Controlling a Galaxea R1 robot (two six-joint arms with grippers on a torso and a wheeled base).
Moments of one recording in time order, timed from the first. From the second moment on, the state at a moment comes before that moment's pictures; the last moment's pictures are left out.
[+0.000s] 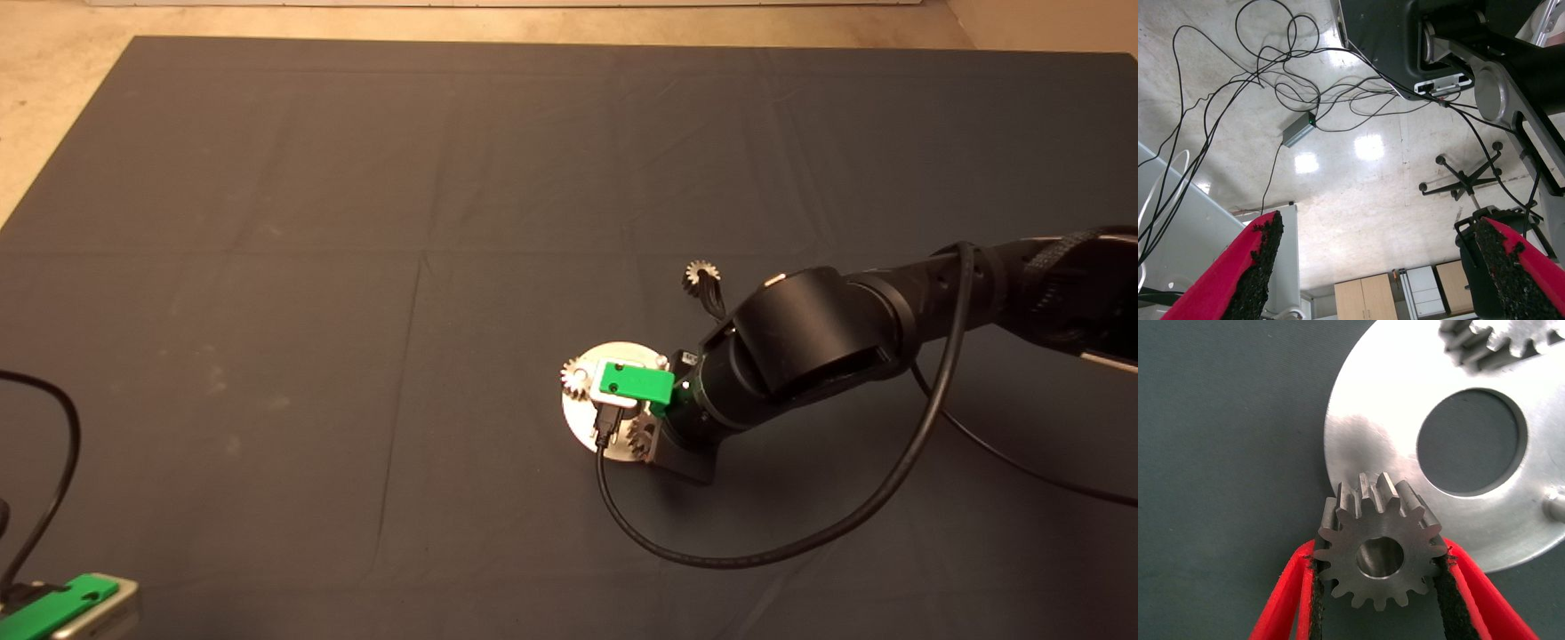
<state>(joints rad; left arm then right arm) -0.32 1.60 -0.32 -0.11 1.53 -1.08 0.21 2.71 -0.83 -0.48 -1.54 0.63</state>
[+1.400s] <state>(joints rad) -0.32 1.60 -0.32 -0.11 1.53 -1.08 0.19 2.76 -0.86 -0.48 -1.54 0.62</state>
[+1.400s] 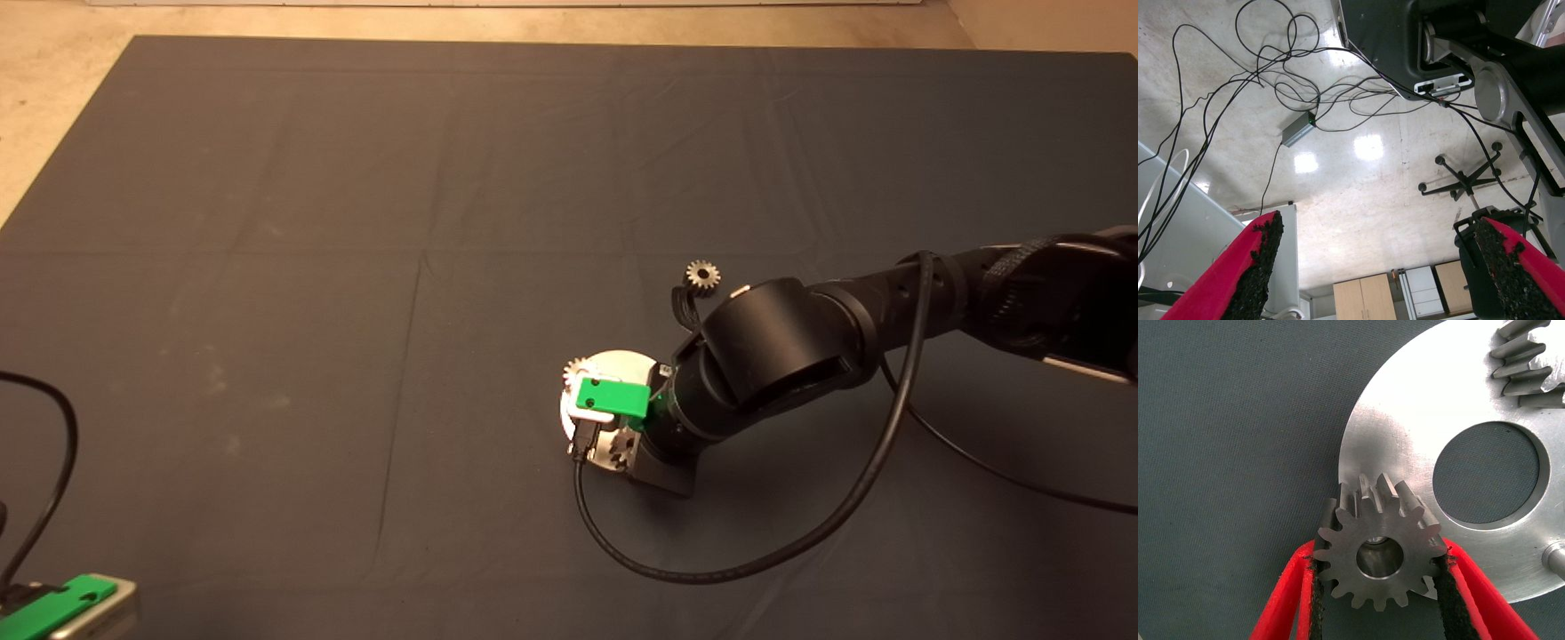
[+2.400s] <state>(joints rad) -0.32 1.58 -0.32 -0.11 1.53 -1.06 0.19 2.75 -0.86 -0.48 -1.52 0.61</state>
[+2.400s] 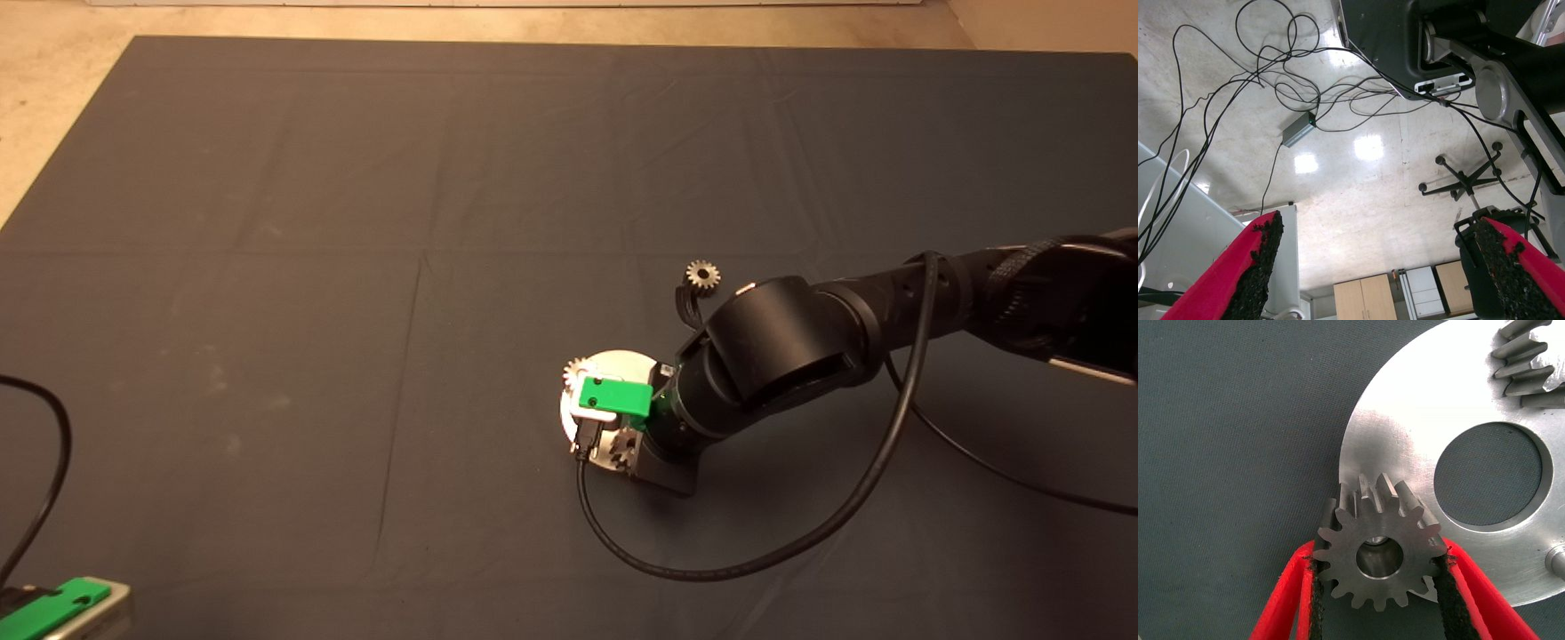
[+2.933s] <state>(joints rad) -0.32 1.58 -0.32 -0.11 1.53 -1.06 0.19 2.75 -0.86 -0.48 -1.52 0.61</state>
